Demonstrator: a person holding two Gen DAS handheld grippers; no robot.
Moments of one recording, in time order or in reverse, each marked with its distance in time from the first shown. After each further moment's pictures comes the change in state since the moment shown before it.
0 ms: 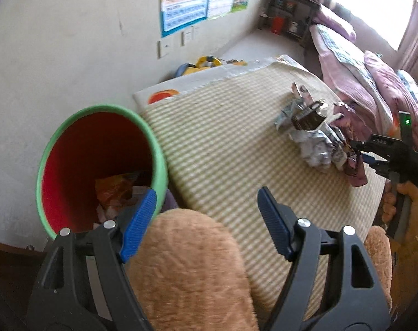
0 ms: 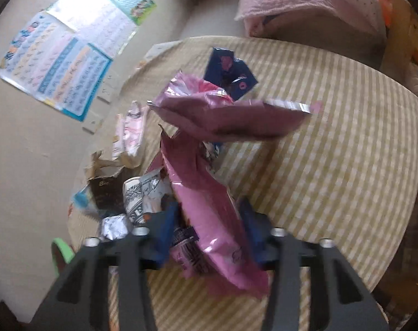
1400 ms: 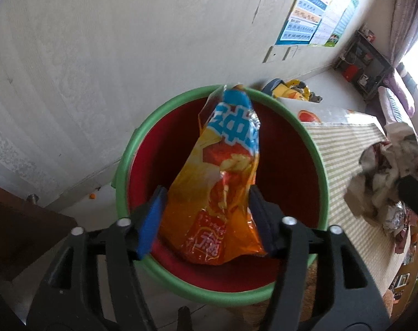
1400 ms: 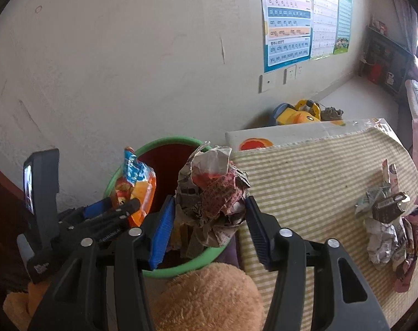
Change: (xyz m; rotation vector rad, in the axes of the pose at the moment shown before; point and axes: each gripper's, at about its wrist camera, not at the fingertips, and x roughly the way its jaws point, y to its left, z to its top) left arm 0.032 0.210 -0.020 -0.415 -0.022 0.145; right arm 0.015 0.363 -0.179 -0.854 0.002 0.128
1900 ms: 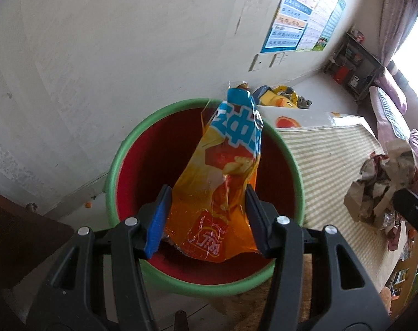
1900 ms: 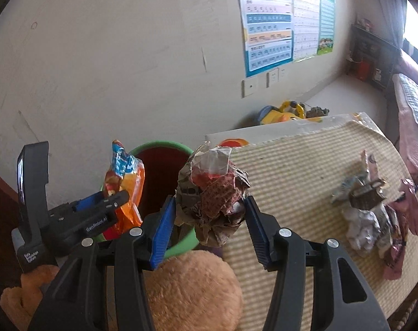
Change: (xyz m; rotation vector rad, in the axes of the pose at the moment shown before) left arm -0.024 -0.018 -0.001 0.037 -0.052 -0.026; right arm -0.031 -0.021 -0.016 0.026 -0.038 -0.043
